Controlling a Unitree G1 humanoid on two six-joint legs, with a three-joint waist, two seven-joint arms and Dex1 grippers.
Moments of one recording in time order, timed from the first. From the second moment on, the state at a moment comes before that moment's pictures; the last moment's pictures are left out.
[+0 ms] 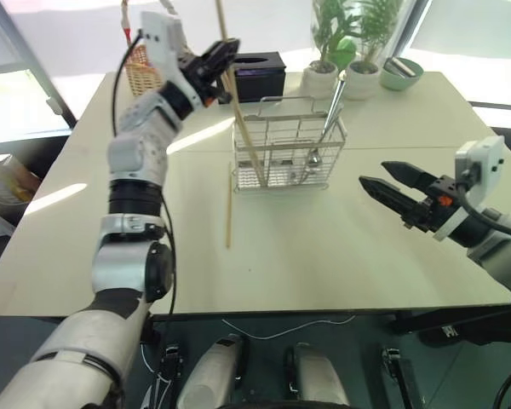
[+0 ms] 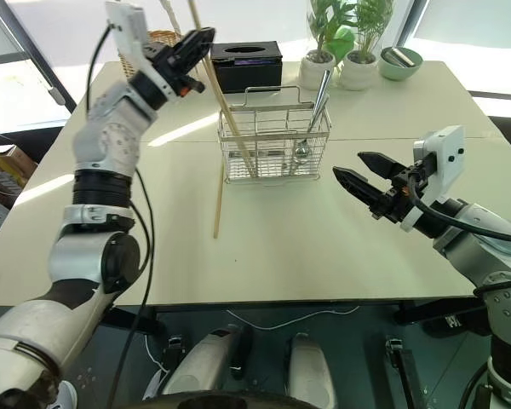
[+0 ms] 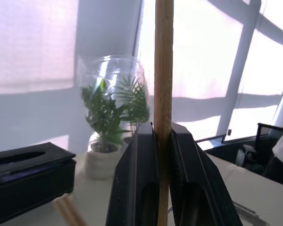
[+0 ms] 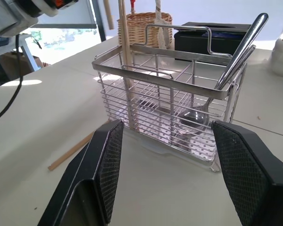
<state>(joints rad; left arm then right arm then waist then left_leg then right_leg) -1.15 0.20 0.22 0.63 -0.40 0.22 -0.68 -0.16 -0.79 -0.43 -0.57 0.99 0.81 0.41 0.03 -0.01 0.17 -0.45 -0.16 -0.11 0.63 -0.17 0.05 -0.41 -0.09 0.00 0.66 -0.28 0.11</state>
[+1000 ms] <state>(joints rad) -1.03 0.13 0.10 0.58 -0.35 0.20 -0.72 -0.13 -0.78 -0.45 -0.60 1.01 0.81 0.36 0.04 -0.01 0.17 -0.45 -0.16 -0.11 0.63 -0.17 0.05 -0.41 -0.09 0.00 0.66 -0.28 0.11</state>
